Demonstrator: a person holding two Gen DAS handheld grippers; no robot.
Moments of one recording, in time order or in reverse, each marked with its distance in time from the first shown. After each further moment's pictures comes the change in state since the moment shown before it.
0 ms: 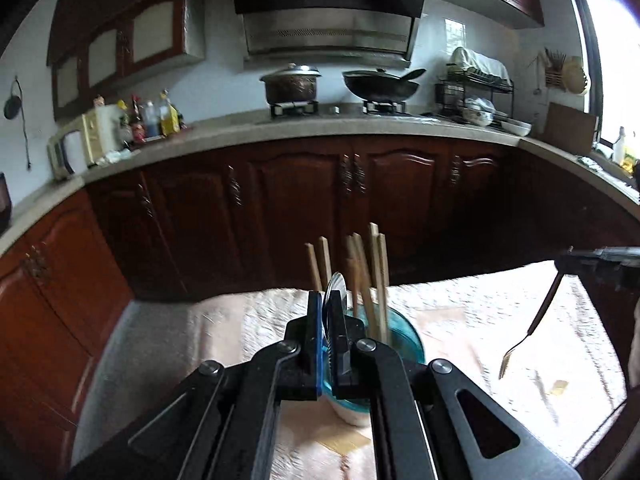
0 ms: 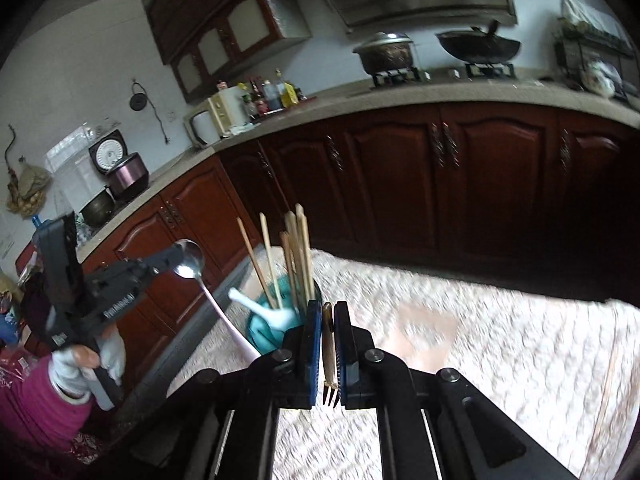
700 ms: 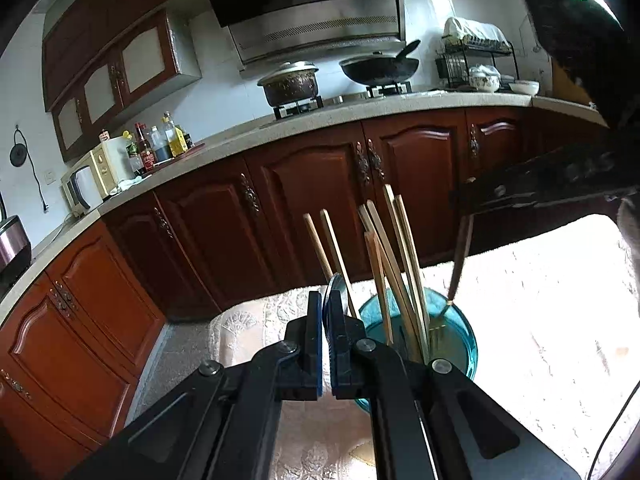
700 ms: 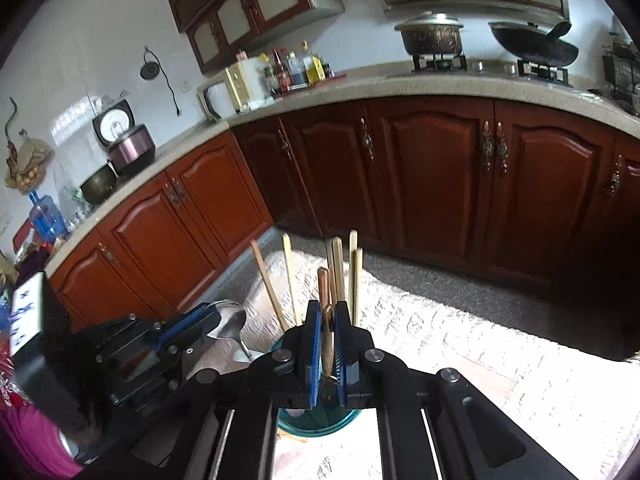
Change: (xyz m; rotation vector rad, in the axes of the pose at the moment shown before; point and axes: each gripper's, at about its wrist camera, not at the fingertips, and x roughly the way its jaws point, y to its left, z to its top) left arm 0.039 -0.021 -0.028 0.141 -0.004 0.109; right arm 0.118 0.039 0.041 -0.073 0.093 0.026
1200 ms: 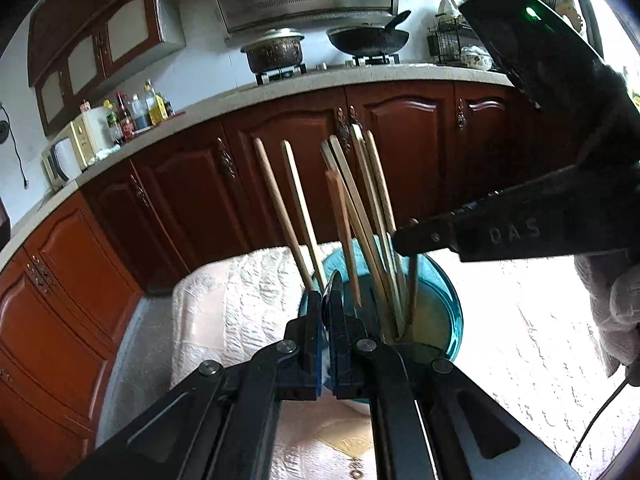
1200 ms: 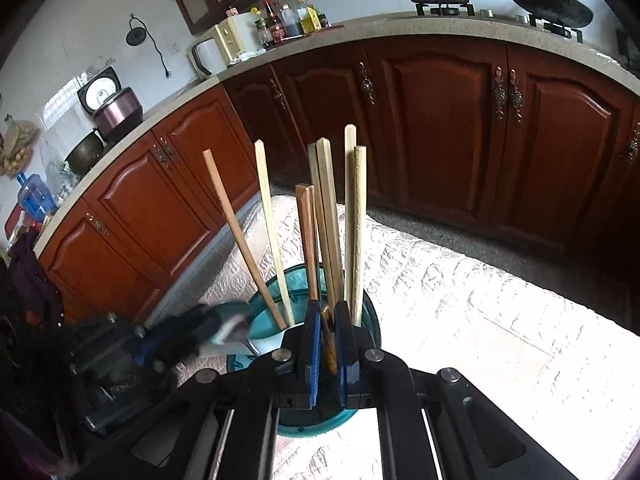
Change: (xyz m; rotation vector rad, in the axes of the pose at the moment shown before) left arm 0.024 -0.020 -0.028 -0.028 0.099 -0.076; right arm 0.069 -0.018 -0.030 0.015 0.149 0.014
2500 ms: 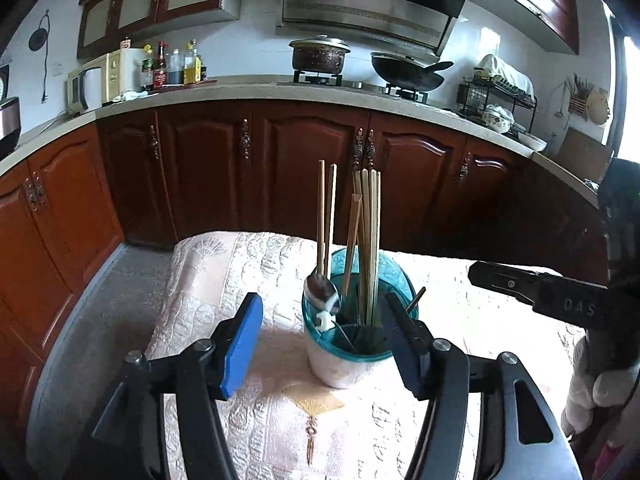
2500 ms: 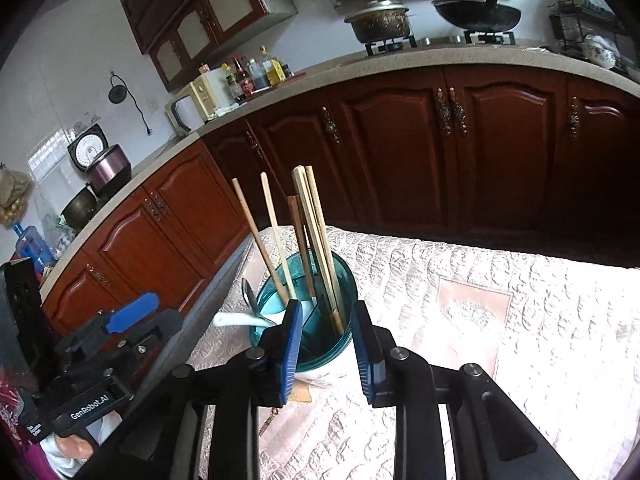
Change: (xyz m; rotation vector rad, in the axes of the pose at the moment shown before) left arm -0.066 0.037 -0.011 -0.292 -0.008 -0.088; right arm -0.097 0.007 -0.067 0.140 -0.195 -0.067
